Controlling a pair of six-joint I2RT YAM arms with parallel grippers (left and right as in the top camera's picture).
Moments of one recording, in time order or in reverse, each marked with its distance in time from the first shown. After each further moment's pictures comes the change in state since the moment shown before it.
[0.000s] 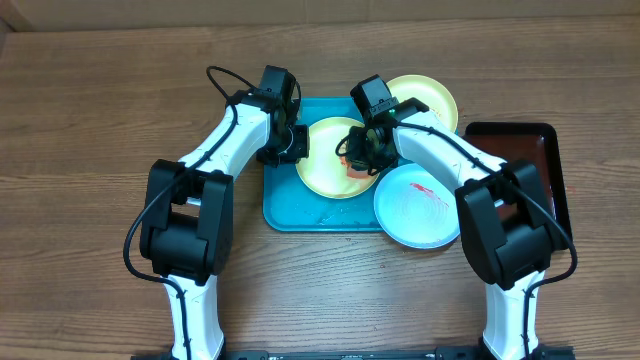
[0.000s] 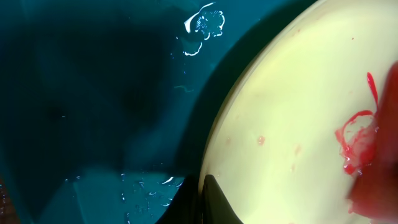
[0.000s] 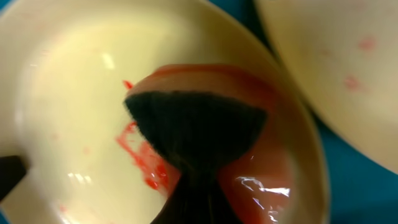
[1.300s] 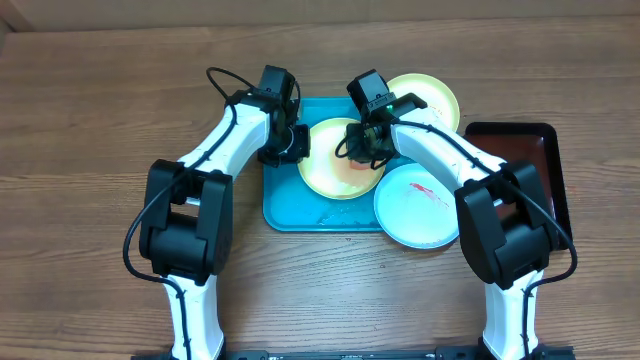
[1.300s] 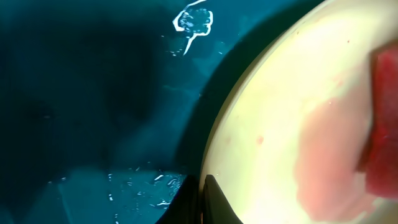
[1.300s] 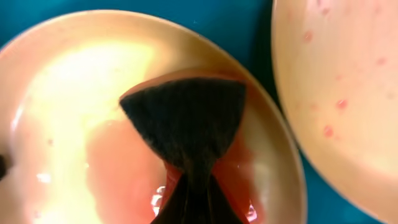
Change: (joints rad) left arm 0.013 0.000 0.000 0.002 0.031 0.000; right arm 0.001 0.004 0.045 -0.042 0.117 -0.194
